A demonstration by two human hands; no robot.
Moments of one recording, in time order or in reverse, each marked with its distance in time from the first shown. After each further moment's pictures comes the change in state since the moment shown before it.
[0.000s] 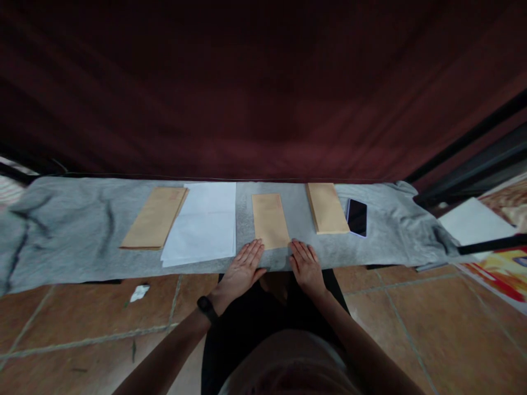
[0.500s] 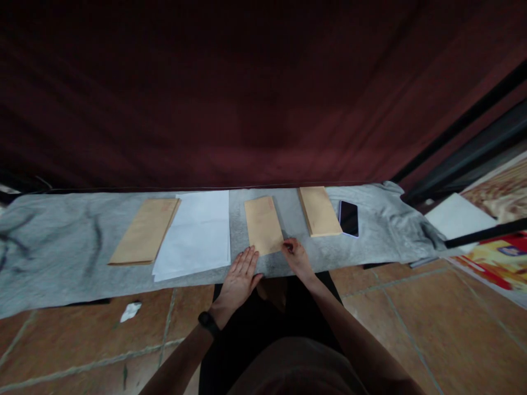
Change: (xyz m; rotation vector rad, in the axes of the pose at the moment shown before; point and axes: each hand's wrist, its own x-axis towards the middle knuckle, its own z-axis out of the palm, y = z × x) left_hand -0.005 0.005 0.019 0.049 0.076 -0.084; right_hand 0.054 -0.001 0.026 0.547 0.081 0.483
